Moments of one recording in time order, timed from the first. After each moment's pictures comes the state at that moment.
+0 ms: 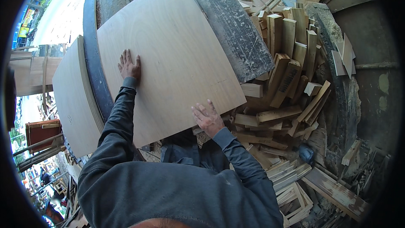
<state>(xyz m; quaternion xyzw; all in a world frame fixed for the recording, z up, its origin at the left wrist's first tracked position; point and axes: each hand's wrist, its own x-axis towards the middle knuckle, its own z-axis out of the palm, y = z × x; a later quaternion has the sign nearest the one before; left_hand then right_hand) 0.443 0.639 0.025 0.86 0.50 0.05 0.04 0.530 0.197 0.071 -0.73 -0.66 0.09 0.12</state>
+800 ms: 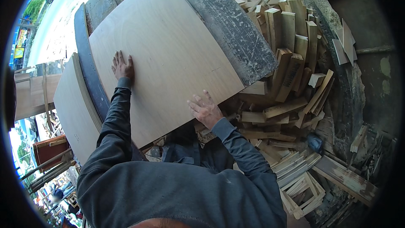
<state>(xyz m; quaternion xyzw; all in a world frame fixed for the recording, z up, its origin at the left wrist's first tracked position) 0.478 0.716 0.017 0.87 0.49 0.05 0.03 0.565 0.271 0.070 -0.74 -0.66 0.07 0.13</state>
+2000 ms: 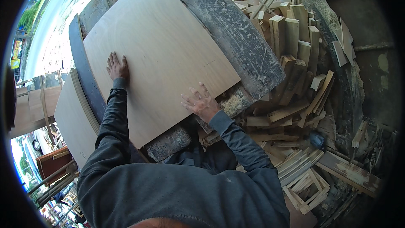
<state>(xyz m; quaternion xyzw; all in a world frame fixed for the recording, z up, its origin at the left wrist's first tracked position) 0.526 0.818 0.014 0.87 0.49 0.06 0.02 0.615 0.376 0.063 -0.74 -0.66 0.05 0.10</state>
